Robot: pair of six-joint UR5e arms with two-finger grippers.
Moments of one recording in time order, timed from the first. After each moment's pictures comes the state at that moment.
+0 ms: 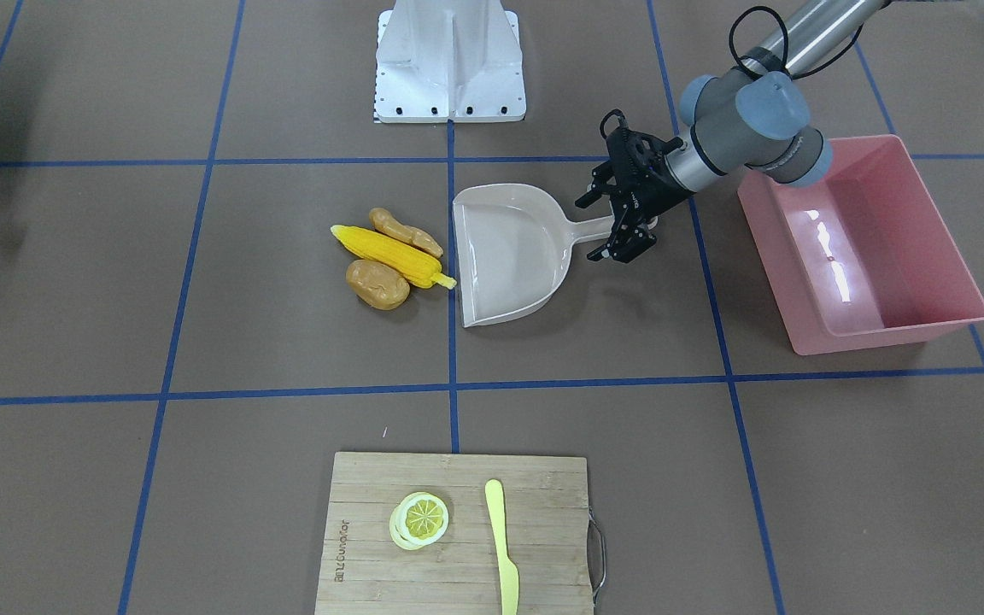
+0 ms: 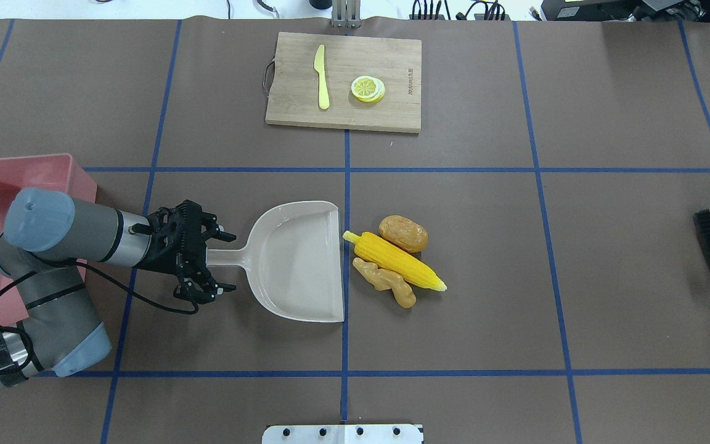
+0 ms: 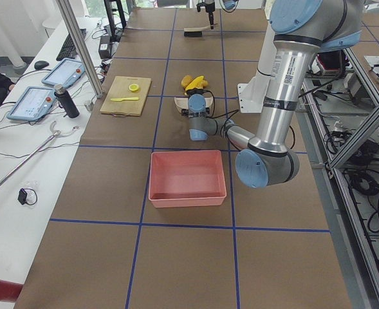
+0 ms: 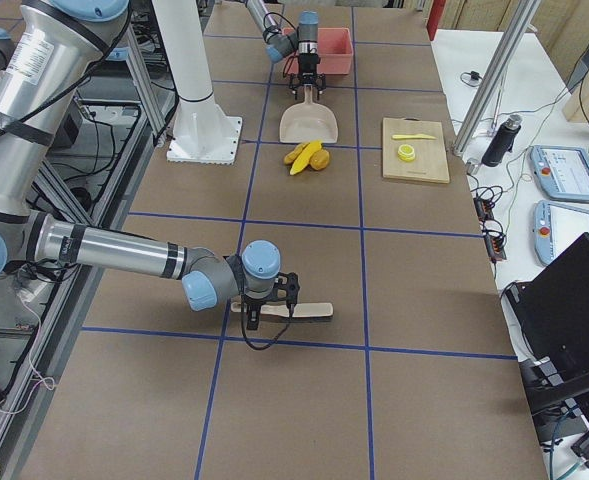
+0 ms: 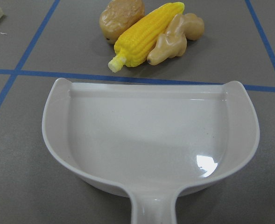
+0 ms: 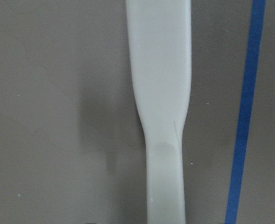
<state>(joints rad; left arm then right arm) -0.57 -1.84 -1.57 -2.71 -2.09 0.01 1.11 -2.01 1.73 -0.99 2.40 0.49</state>
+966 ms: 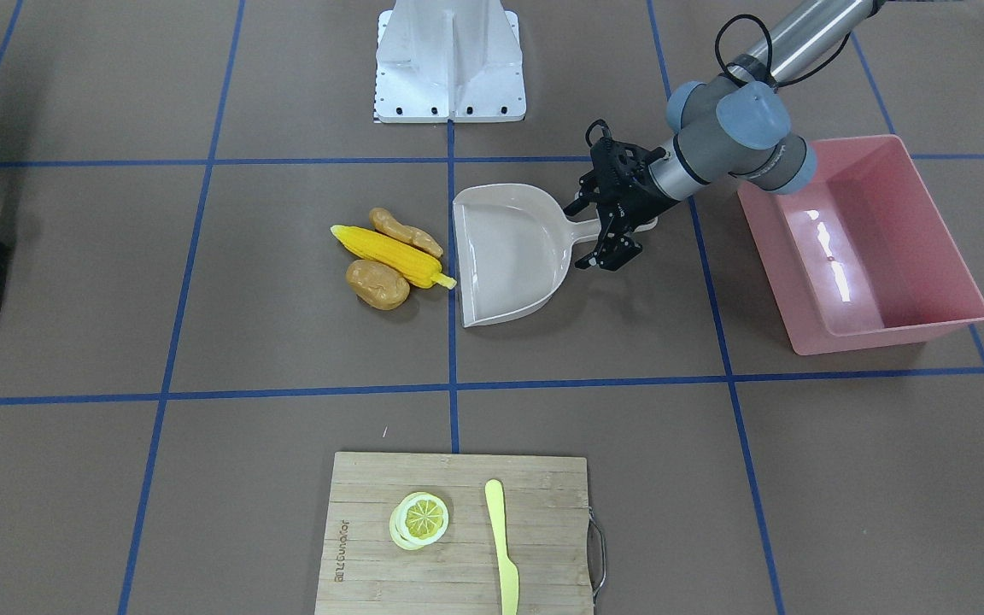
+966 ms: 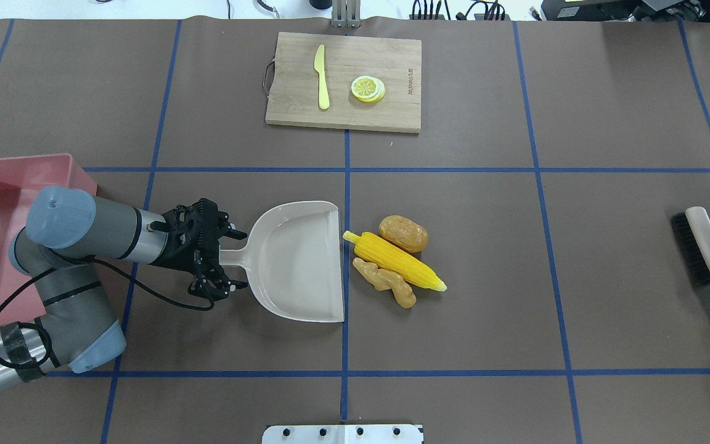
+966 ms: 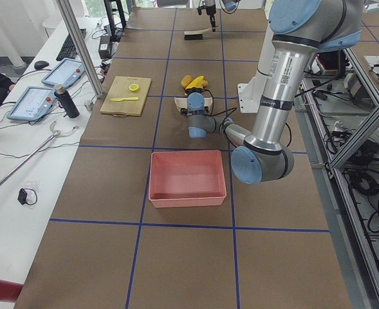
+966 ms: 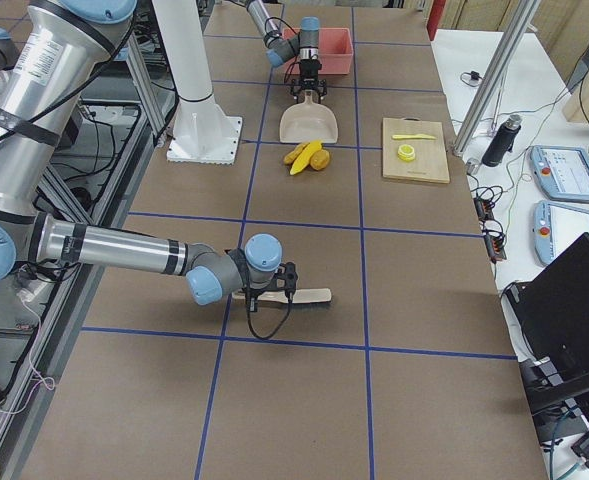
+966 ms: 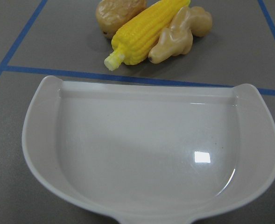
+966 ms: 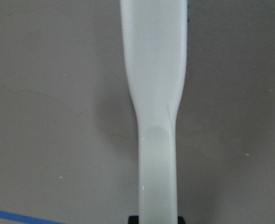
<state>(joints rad) -0.57 -1.88 -1.54 -2.68 -2.07 0.01 1.03 -2.00 1.78 -0.99 2.45 0.53</state>
